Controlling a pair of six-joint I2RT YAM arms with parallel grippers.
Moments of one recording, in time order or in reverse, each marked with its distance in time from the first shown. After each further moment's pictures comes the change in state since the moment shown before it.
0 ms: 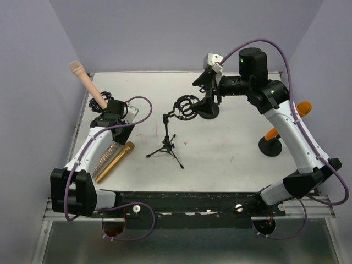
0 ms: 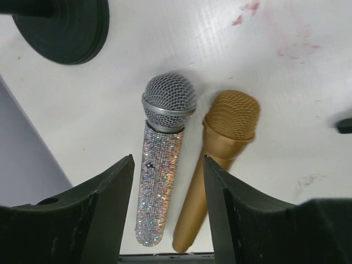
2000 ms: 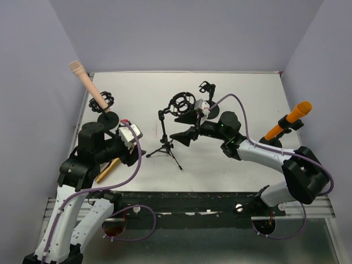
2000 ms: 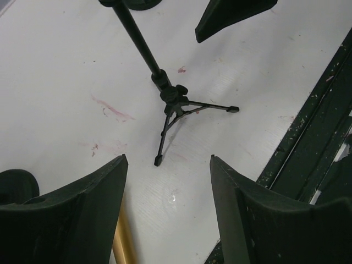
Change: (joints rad) left arm -0.172 -0.671 0.041 -0.159 0.740 0.055; right arm 0.182 -0.053 -1.057 1.483 0.189 0.586
